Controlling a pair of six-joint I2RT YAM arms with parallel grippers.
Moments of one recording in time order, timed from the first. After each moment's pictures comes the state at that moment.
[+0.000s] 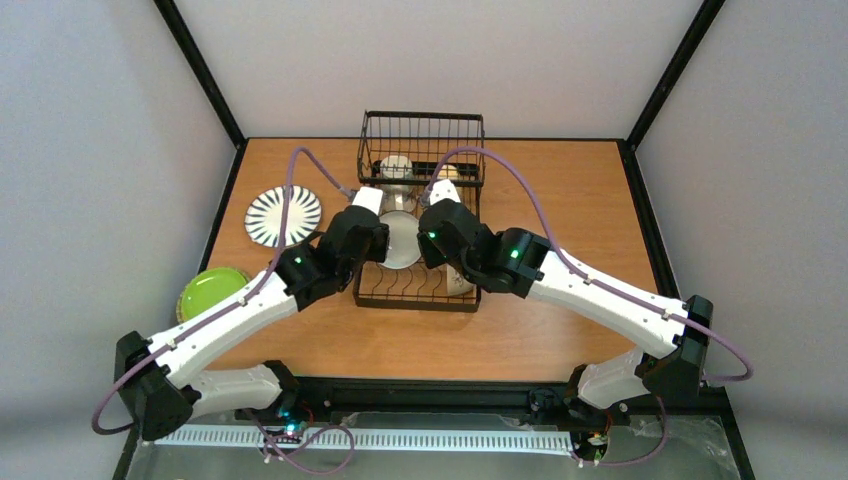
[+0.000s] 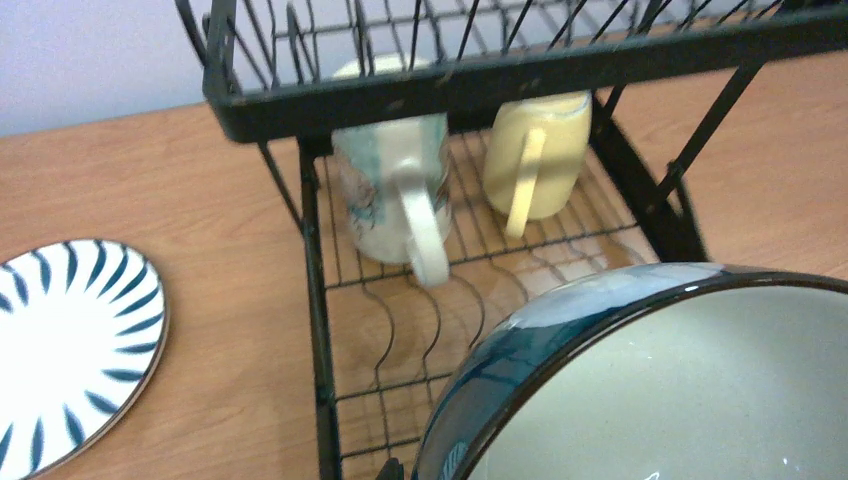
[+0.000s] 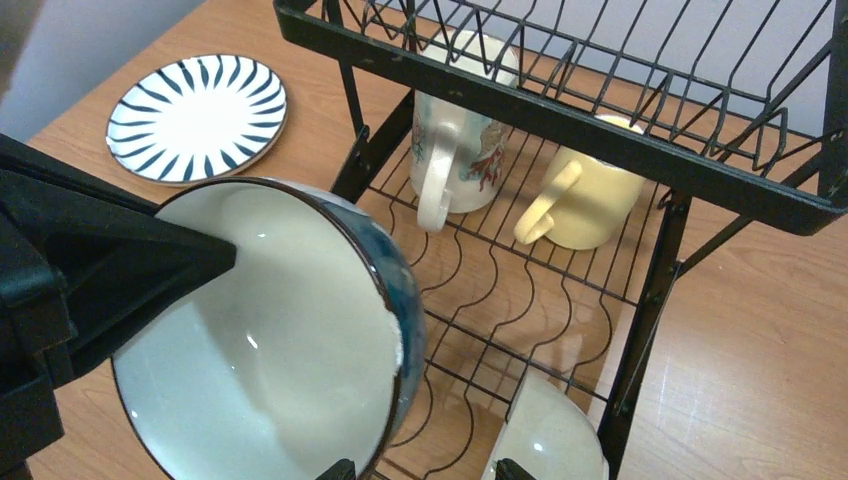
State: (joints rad) left arm -0.80 1.15 1.00 -0.48 -0.51 -0.32; right arm 1.07 1.40 1.42 -0.73 0.49 0.38
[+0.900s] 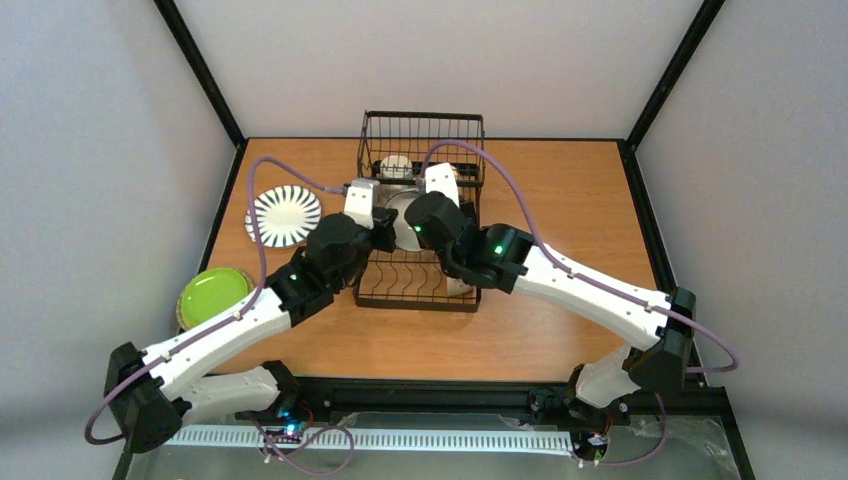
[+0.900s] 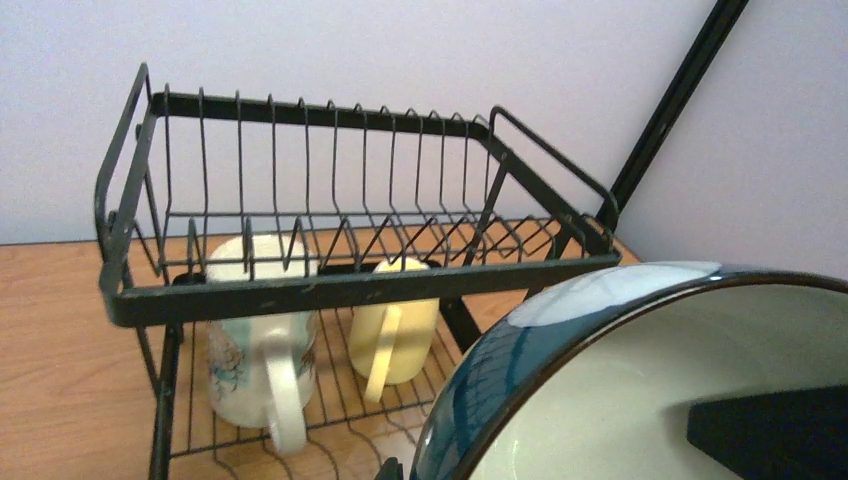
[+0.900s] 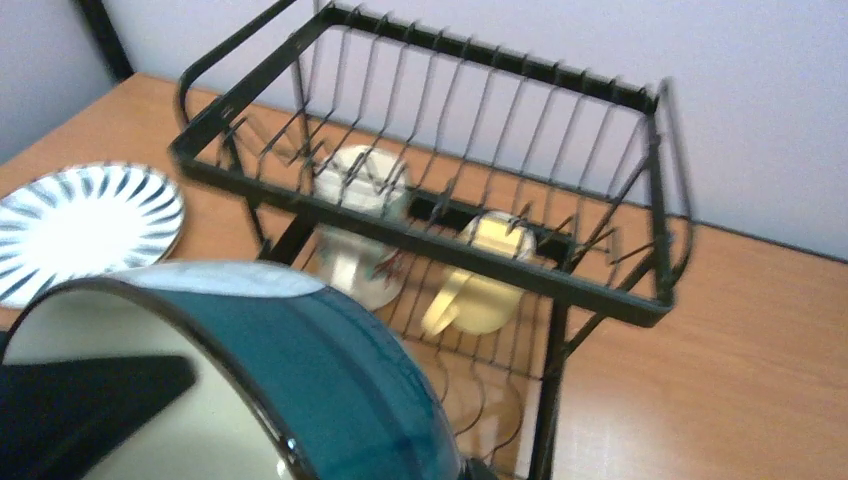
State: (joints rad) left arm -0.80 1.04 0.84 0.01 -0.38 -0.31; right arm 1.08 1.47 1.48 -0.64 0.74 0.34
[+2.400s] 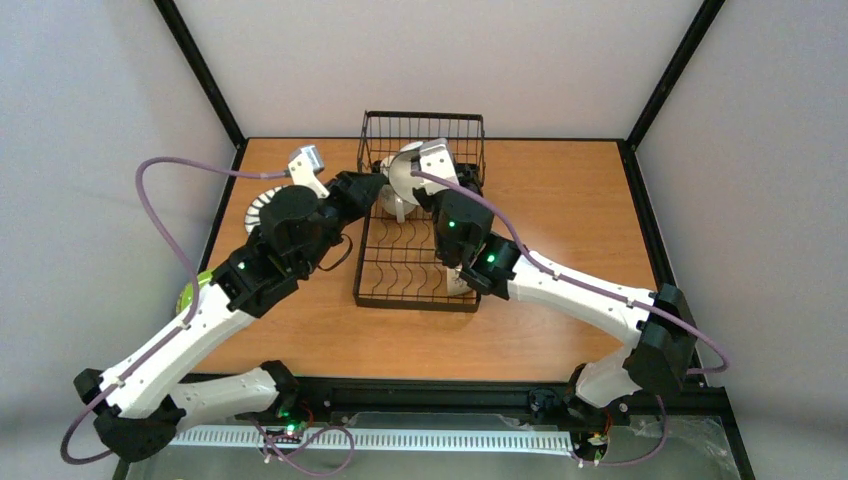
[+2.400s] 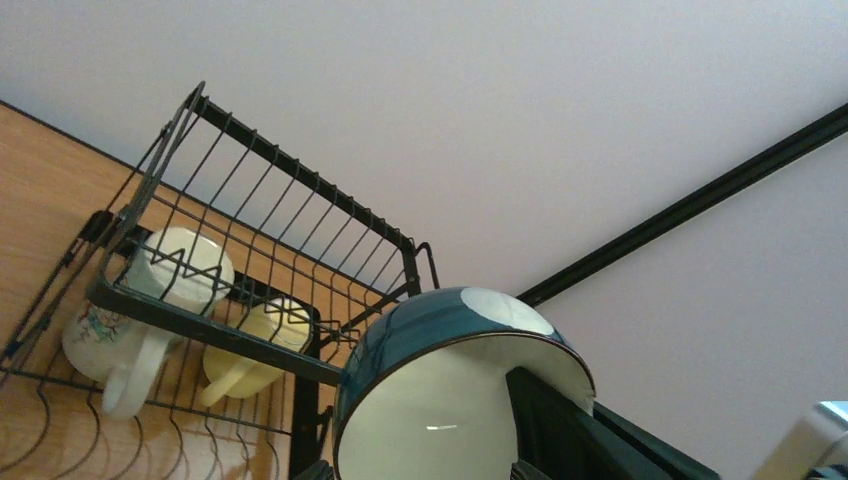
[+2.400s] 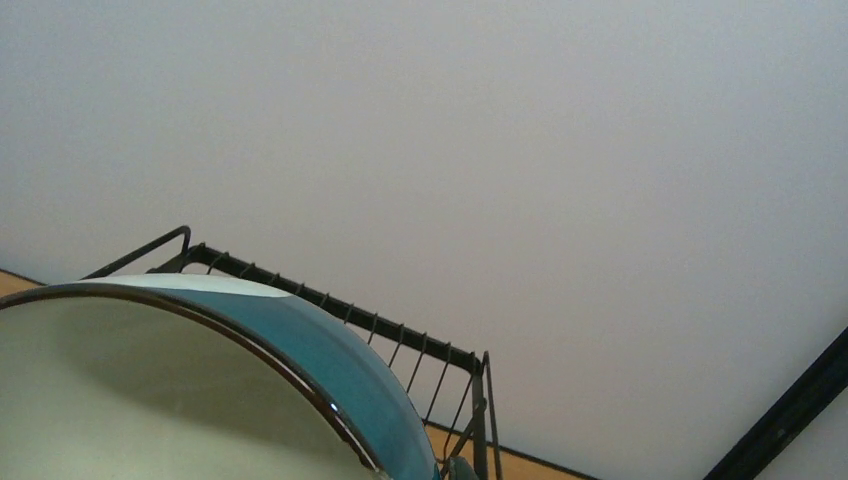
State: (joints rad) left arm -0.80 1.00 1.20 -0.32 -0.45 -0.89; right arm 1.02 1.47 1.25 0.33 0.93 -0.46
